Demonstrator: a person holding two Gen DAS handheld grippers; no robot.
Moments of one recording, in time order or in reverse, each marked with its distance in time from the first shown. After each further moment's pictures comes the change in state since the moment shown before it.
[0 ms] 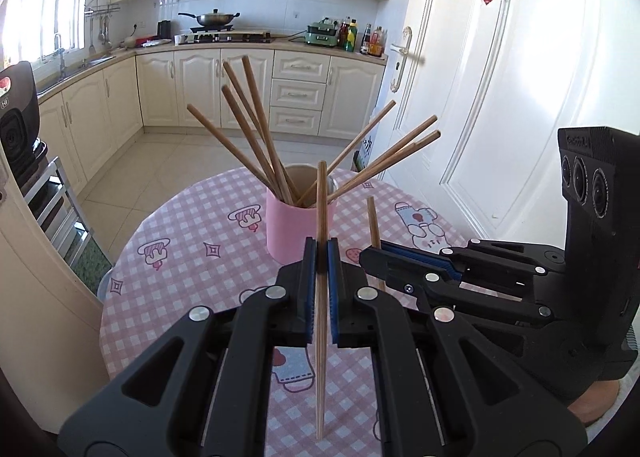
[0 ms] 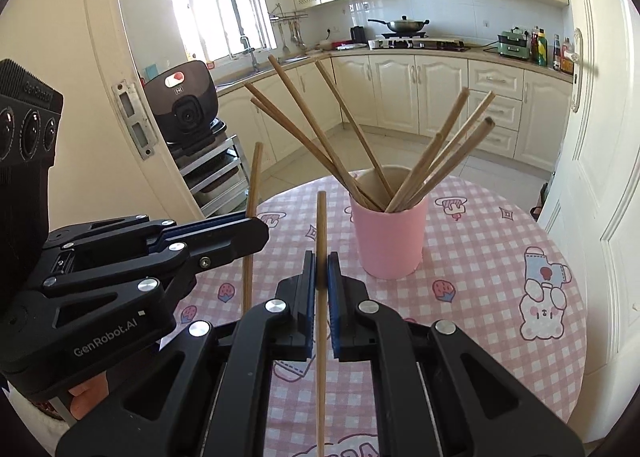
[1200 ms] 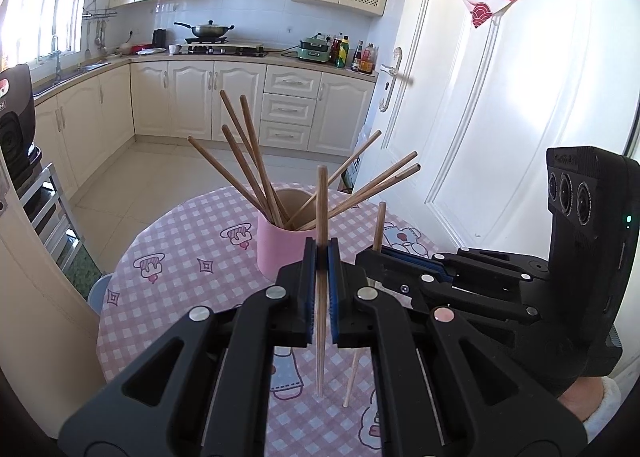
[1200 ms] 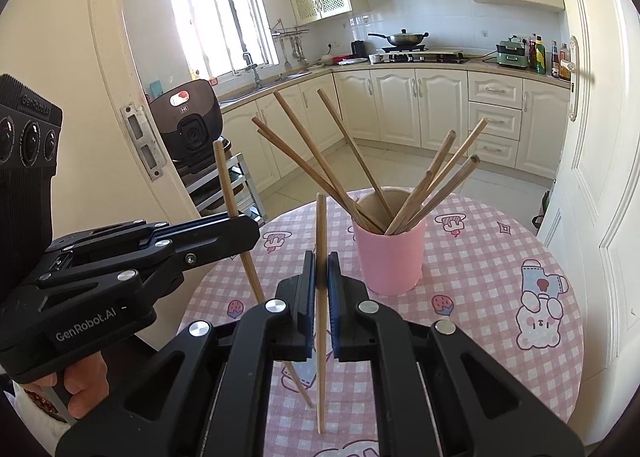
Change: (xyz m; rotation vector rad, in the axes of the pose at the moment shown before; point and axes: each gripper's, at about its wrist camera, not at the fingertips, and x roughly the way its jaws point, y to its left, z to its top) left arm -0.018 0.004 0.011 -0.018 -0.050 -0.045; right arm -0.014 -0.003 0.009 0.014 -0.055 0.016
